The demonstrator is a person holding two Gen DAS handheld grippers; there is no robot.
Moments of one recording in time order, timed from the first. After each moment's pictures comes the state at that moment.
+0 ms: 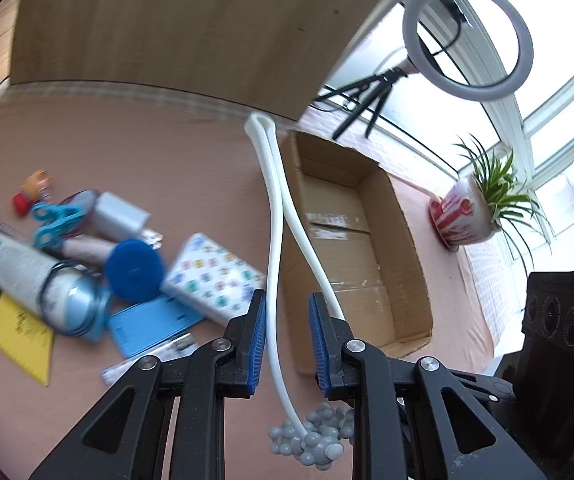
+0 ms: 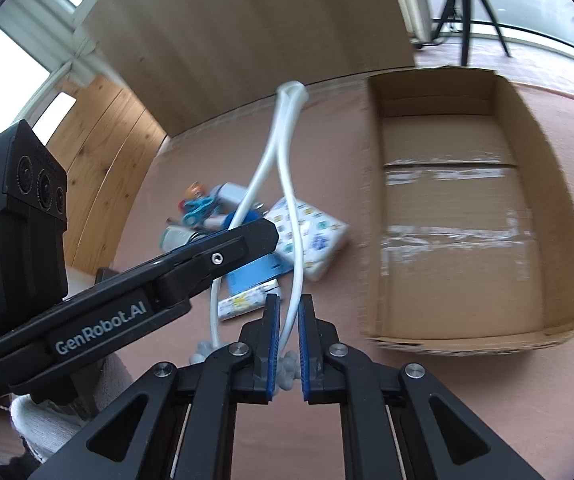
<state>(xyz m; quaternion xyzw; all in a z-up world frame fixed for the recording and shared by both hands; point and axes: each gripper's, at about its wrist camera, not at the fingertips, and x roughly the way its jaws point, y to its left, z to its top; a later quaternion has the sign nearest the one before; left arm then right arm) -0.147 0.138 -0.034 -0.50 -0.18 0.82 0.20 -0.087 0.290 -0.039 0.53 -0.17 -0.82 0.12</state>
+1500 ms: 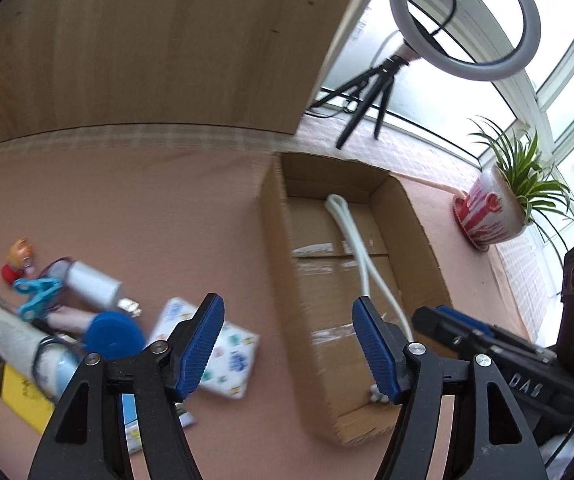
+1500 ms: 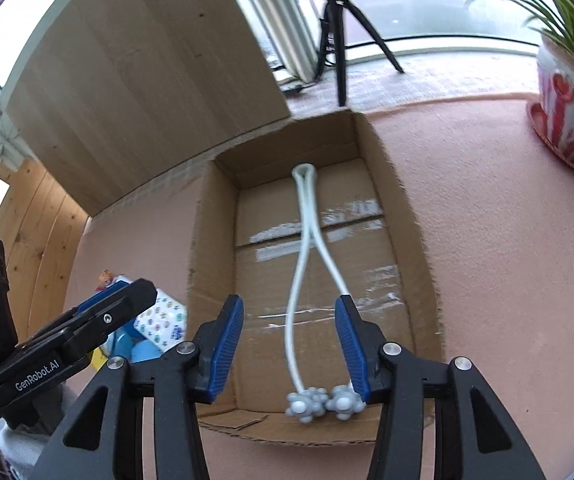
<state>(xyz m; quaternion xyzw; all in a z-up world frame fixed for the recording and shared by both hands) -0.184 0.177 -0.035 -0.49 -0.11 0.85 0.17 -0.121 0.373 -0.035 0.49 -0.18 -0.85 0.04</state>
